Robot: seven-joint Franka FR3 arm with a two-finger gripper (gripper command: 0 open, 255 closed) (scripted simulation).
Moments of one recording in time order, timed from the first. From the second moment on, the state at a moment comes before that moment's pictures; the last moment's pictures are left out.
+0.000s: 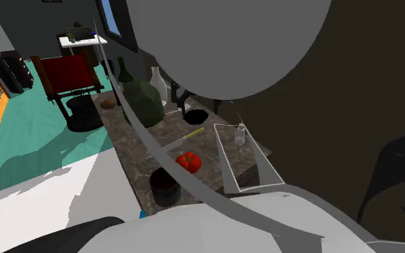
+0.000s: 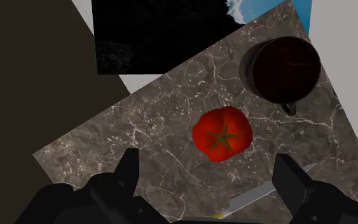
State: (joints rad) arm 0.00 -0.78 0.01 -2.33 -0.03 1.48 0.06
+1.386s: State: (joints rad) arm -0.04 -0.43 -0.32 -2.50 -0.14 2.21 -0.33
